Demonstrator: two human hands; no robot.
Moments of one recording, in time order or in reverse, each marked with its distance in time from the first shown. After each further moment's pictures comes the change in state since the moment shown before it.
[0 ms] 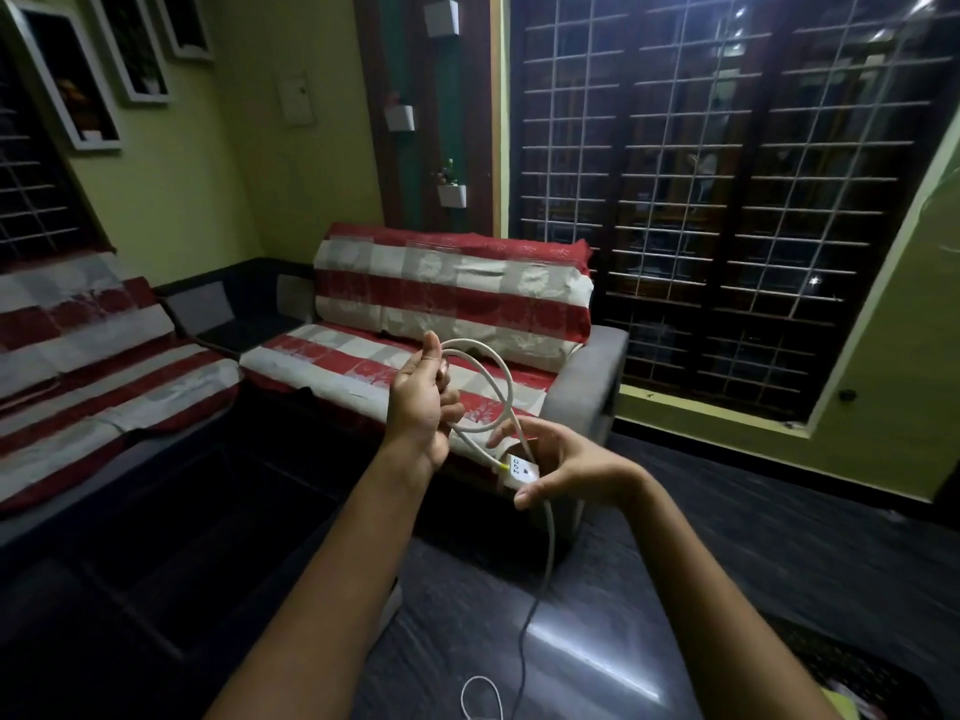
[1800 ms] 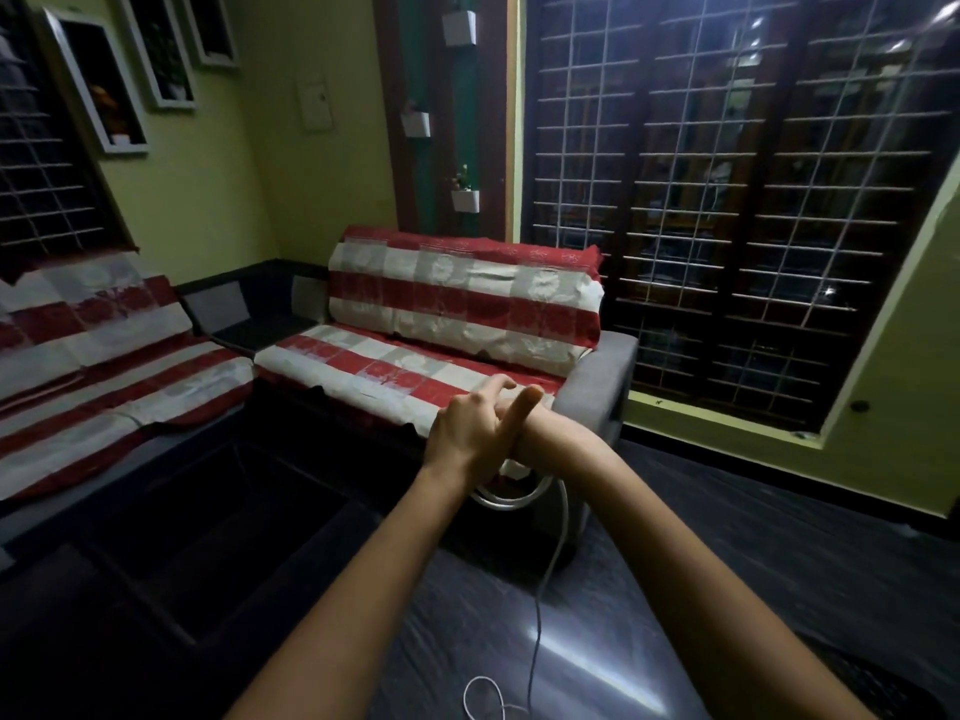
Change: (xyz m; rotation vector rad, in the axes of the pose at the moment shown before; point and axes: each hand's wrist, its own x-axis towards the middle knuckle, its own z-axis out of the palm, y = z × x) left_hand -0.033 -0.020 0.000 1.324 -0.187 0.445; right_hand 0.039 -0.044 0.035 -1.426 0.156 0.118
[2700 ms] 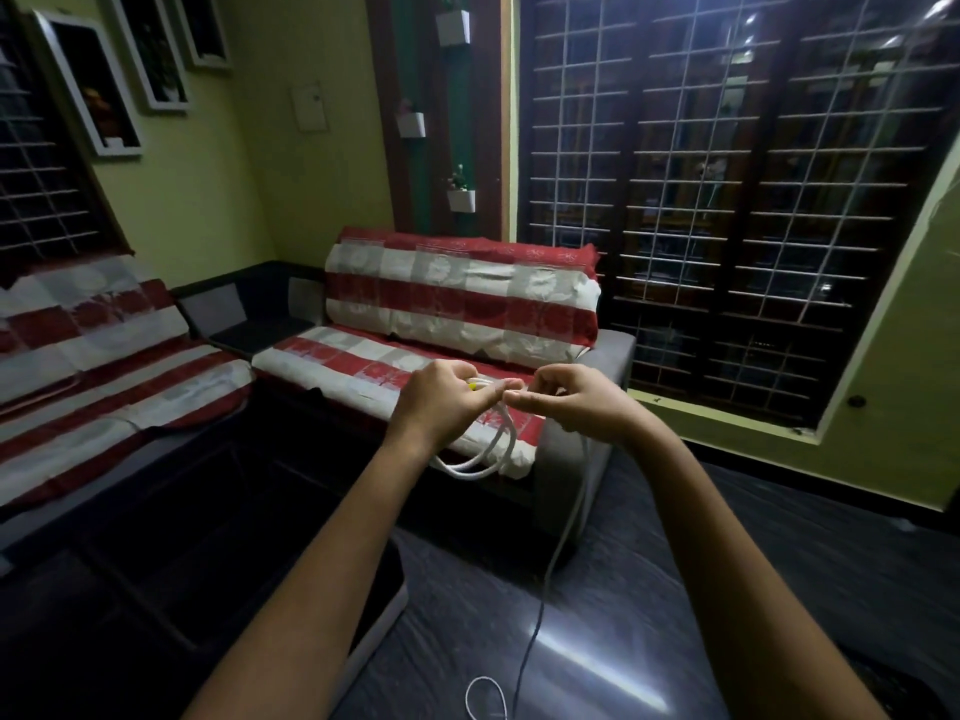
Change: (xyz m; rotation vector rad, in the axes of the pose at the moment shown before) left_hand 0.022 -0.012 -0.030 -0.028 0.028 -0.024; right_hand -0.031 0.040 -0.025 0.830 0.180 0.186
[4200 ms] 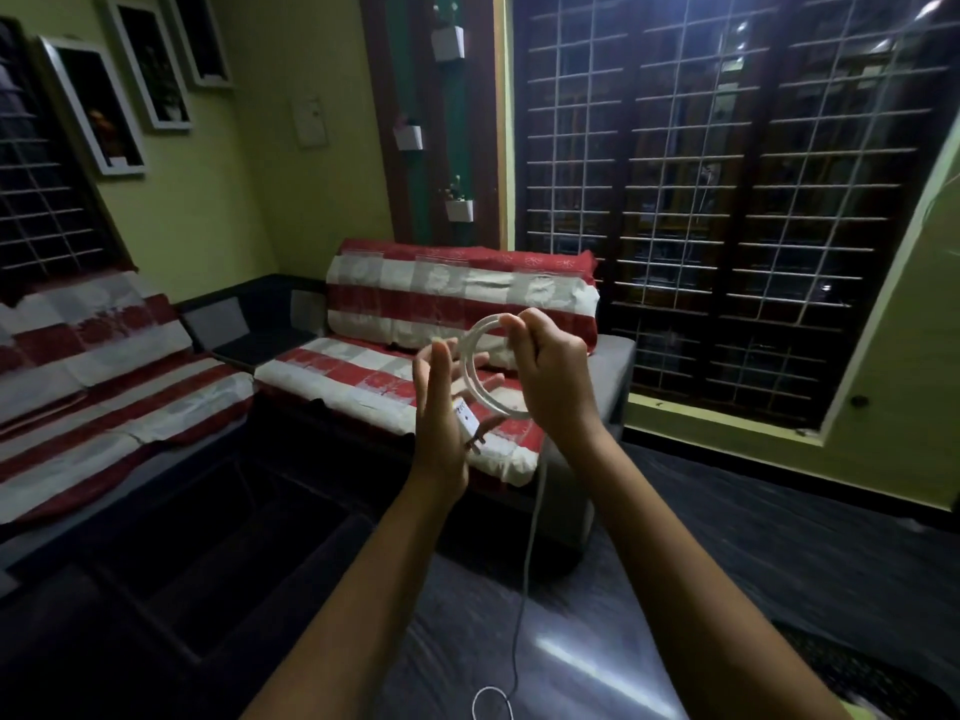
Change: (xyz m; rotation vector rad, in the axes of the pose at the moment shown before) left_hand -0.026 0.026 0.016 -1.172 0.132 -0.264; right_hand 0.023 -0.030 0.030 0.047 0.745 -0.488
